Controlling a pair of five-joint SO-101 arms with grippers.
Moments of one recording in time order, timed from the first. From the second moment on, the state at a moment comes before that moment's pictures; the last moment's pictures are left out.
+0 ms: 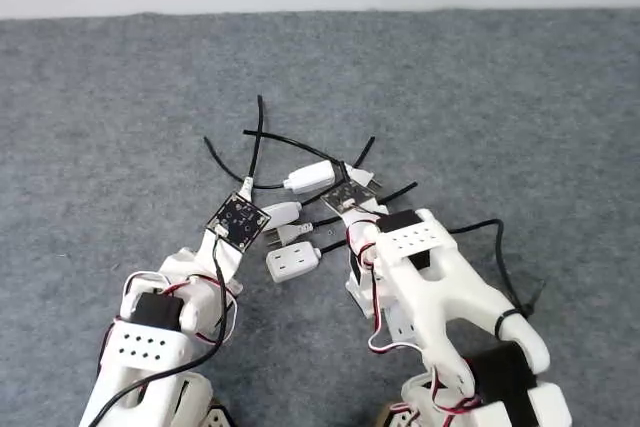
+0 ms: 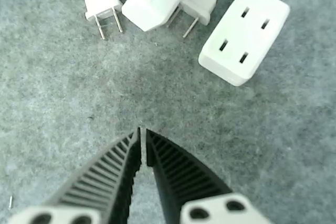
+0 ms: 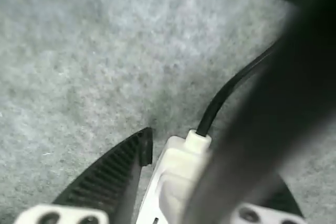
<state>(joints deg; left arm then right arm) 6.1 -57.4 79.6 57.1 -20.0 -21.0 -9.6 50.2 64.3 12.4</state>
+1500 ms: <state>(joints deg) 6.1 -57.4 79.6 57.1 -20.0 60.3 21.8 -19.4 78.3 28.2</state>
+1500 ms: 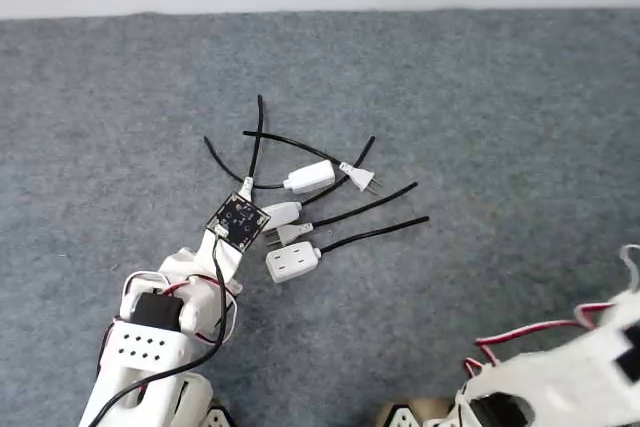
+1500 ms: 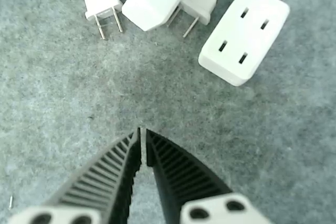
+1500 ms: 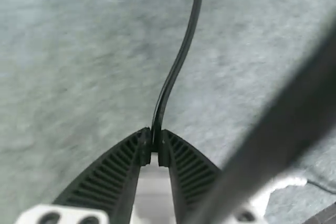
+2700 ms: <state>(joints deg) 6.1 -57.4 79.6 57.8 -20.0 49.8 12.8 -56.2 100.7 3.3</state>
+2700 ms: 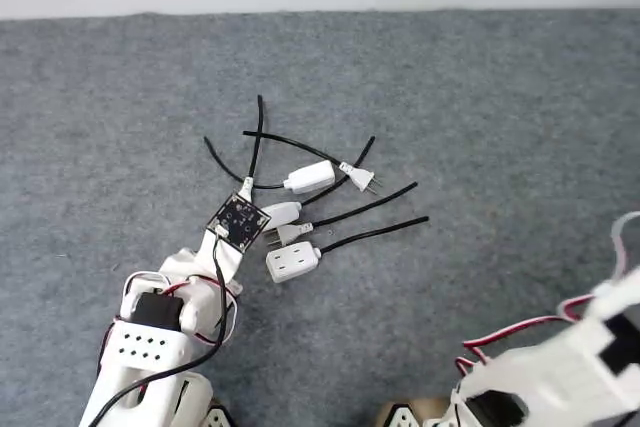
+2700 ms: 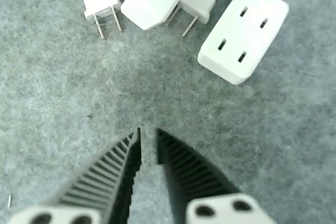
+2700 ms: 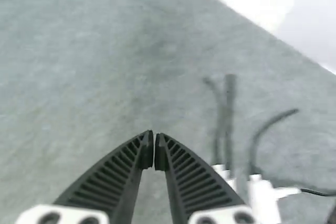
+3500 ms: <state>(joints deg) 24.0 -50.8 65.8 55.6 -33.8 15.6 -2.9 27.1 62.3 -2.1</state>
